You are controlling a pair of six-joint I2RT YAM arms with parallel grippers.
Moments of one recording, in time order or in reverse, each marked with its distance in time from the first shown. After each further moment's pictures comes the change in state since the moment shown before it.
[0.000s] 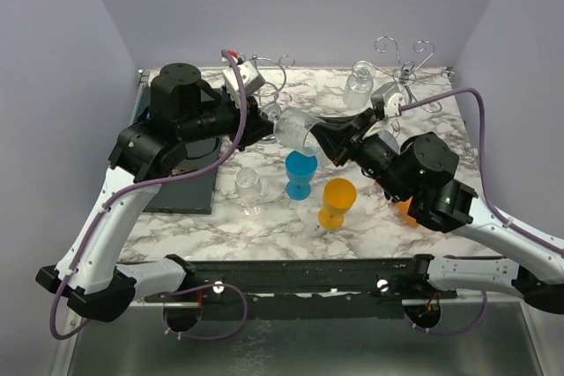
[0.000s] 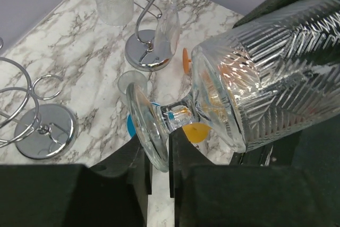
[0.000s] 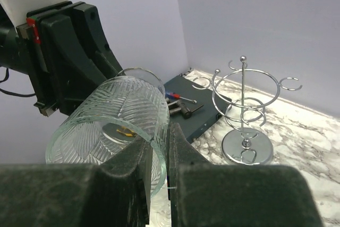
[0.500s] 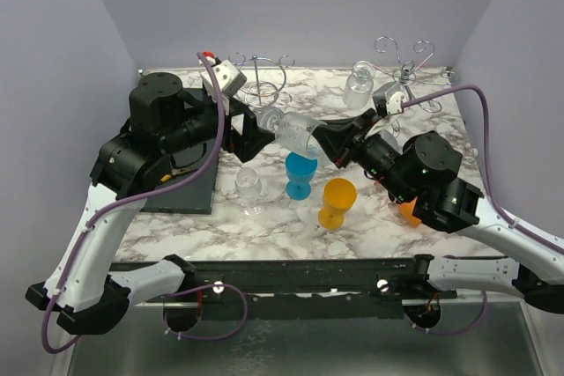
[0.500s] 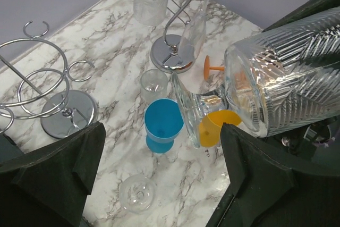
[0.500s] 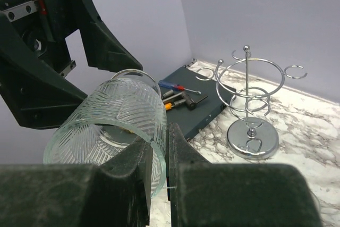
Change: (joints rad) left arm 0.004 -0.071 -0.001 -0.029 -0.164 -0.057; right arm 0.007 0.003 0.035 -0.079 0.028 0.048
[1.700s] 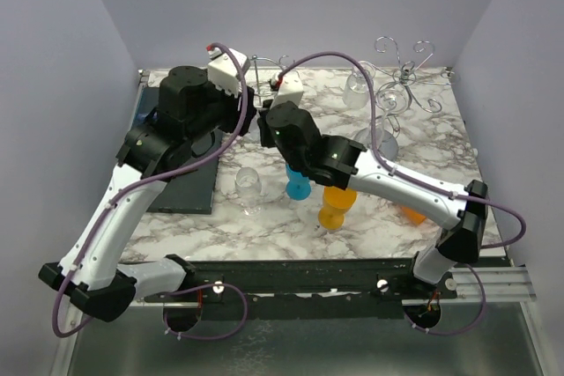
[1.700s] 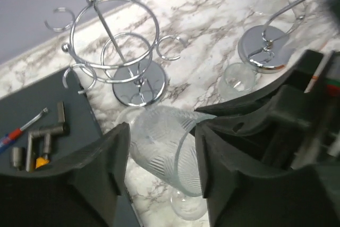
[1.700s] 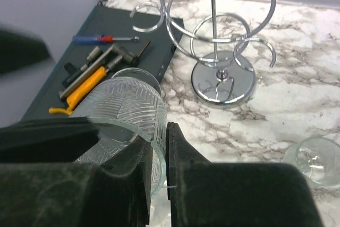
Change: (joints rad) left arm 0.005 0.096 -0.068 0.036 -0.422 0.019; right arm -0.007 0.684 0.474 -0.274 0.360 0.251
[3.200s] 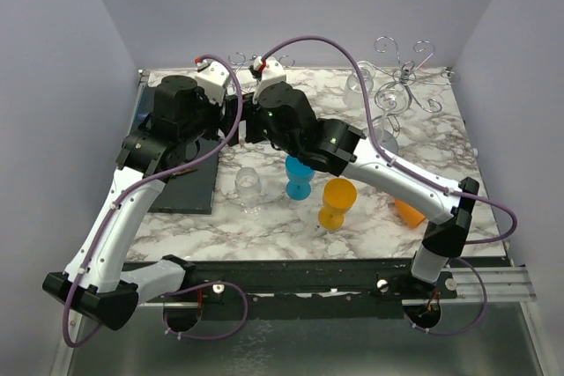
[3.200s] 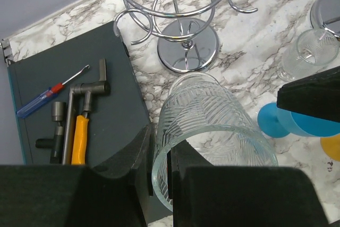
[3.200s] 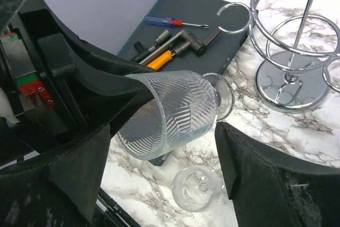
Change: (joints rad) left arm 0.158 -0.064 -0.143 0.005 -0.006 0.077; right arm 0.000 0.061 0.223 -0.145 -0.313 0.018
